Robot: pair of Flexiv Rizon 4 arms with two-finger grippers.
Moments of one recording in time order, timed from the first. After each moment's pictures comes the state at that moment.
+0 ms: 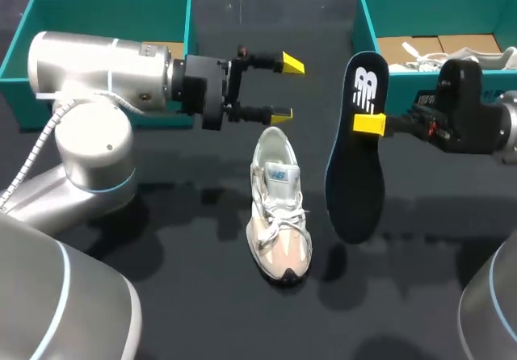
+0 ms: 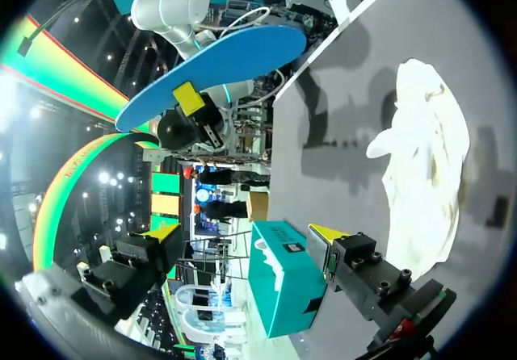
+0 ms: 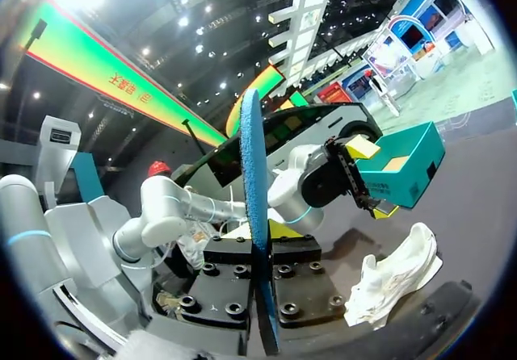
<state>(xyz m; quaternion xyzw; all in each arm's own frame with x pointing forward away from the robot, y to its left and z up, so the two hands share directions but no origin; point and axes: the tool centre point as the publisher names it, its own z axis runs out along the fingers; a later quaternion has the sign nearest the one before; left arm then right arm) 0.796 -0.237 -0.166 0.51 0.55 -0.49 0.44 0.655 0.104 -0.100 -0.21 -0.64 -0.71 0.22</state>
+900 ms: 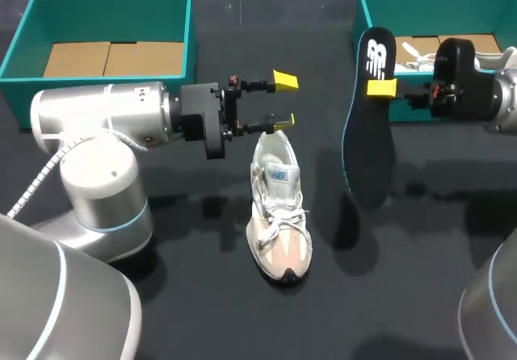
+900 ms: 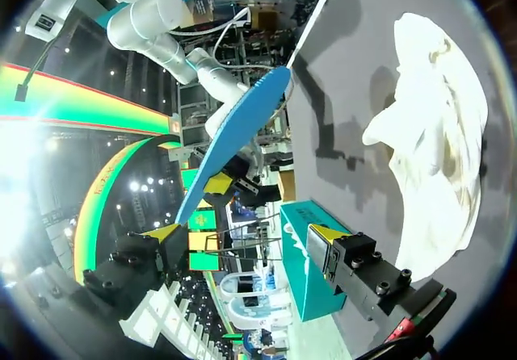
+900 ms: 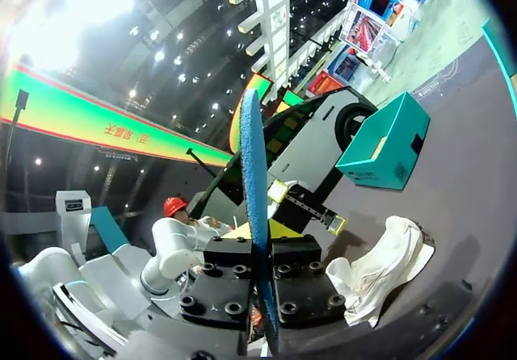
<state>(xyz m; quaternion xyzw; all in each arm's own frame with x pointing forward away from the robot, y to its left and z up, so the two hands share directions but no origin) 0.783 -0.233 -0.174 0.50 0.49 -0.45 0.54 0.749 0.066 -0.131 -0.30 -0.57 -0.68 0.34</state>
